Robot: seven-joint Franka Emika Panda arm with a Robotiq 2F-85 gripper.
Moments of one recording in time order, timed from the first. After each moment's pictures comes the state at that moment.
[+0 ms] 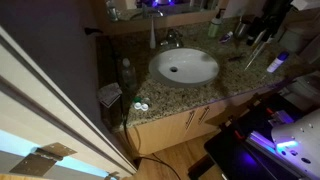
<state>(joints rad) -0.02 -0.49 -0.07 -2.55 0.01 1.95 -0.01</state>
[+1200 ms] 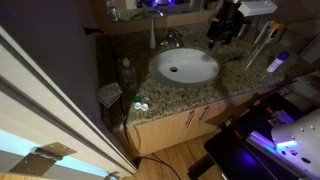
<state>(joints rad) 0.09 -0.21 0.08 -2.36 0.12 2.08 0.16</state>
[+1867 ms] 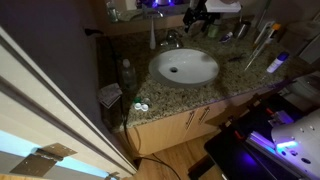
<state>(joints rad) 0.09 0.03 0.09 -2.14 0.04 2.37 0.35</state>
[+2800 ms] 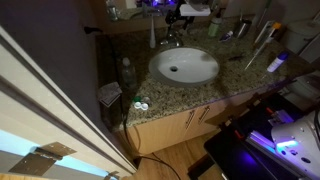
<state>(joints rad) 0.13 0.42 0.05 -1.76 -0.04 2.43 0.41</state>
